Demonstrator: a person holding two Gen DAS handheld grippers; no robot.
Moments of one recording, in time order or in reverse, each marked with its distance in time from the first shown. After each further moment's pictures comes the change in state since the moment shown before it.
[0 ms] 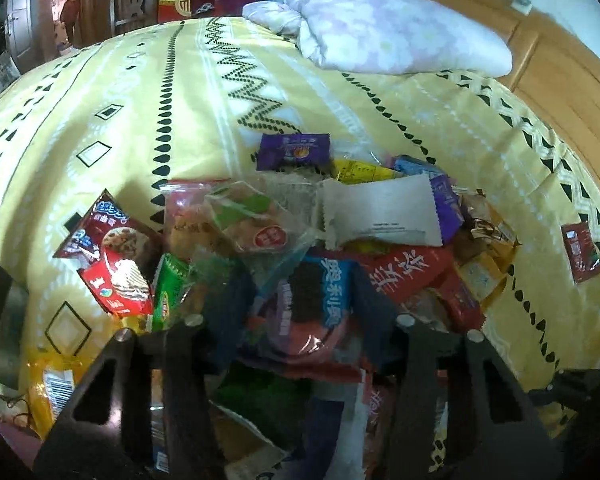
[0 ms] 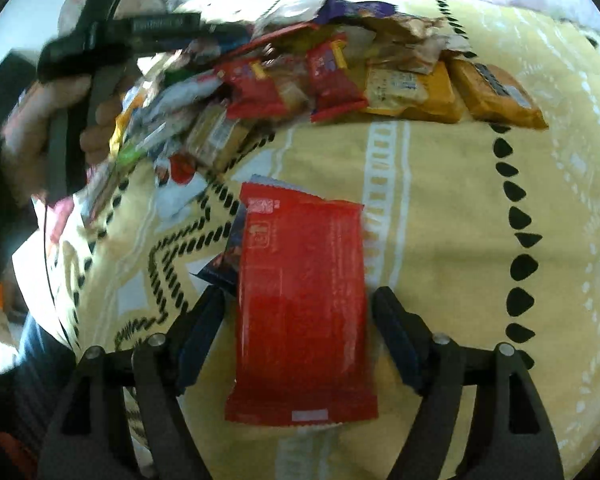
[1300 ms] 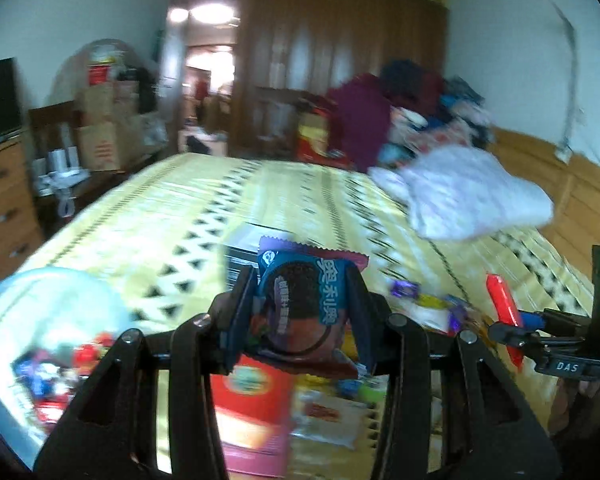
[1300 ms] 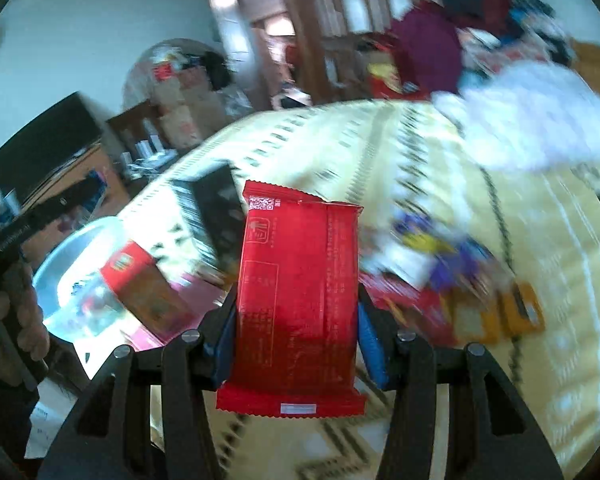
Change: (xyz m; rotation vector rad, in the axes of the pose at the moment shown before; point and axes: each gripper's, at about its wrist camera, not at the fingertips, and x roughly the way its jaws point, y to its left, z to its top) left arm -0.335 0.083 -0.067 -0.236 -0.494 0.368; right arm -0.144 0.184 0.104 -0.215 -0.427 0.118
